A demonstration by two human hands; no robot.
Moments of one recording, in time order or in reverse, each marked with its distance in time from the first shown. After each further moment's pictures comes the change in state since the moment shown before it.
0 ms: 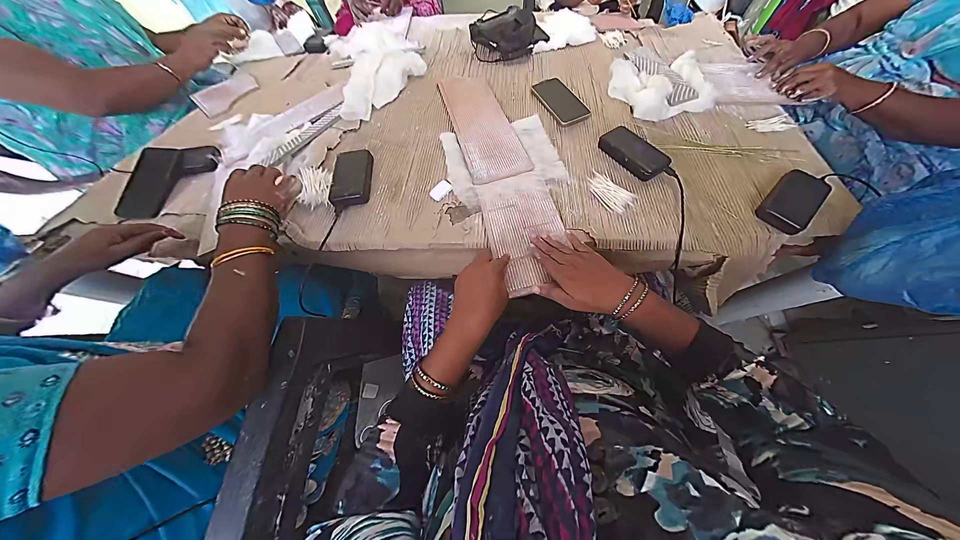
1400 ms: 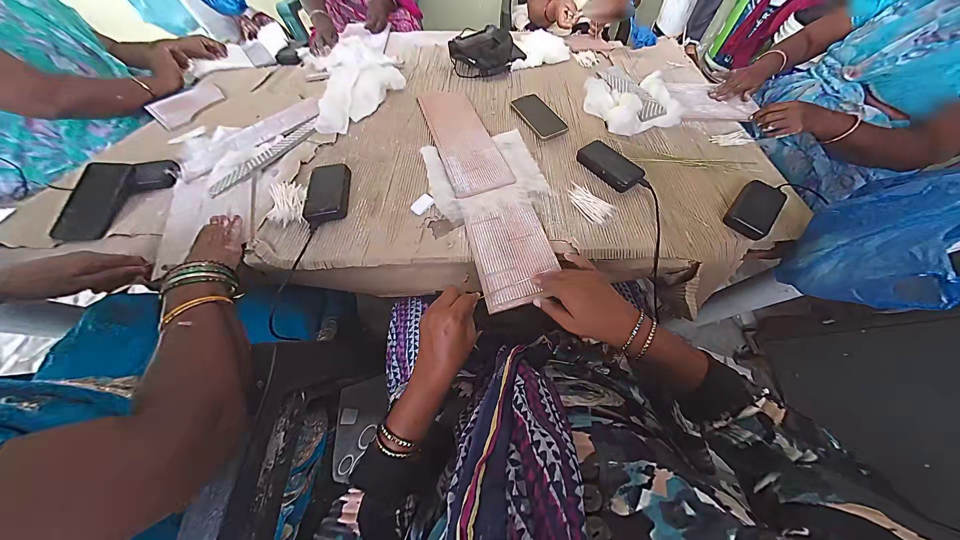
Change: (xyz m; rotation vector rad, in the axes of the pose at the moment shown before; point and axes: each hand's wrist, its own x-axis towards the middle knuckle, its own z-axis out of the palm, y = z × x) left_hand -0.030 -0.051 0.034 -0.092 0.510 0.350; right_hand -0.031 -0.018 -0.010 0.101 0.183 0.063
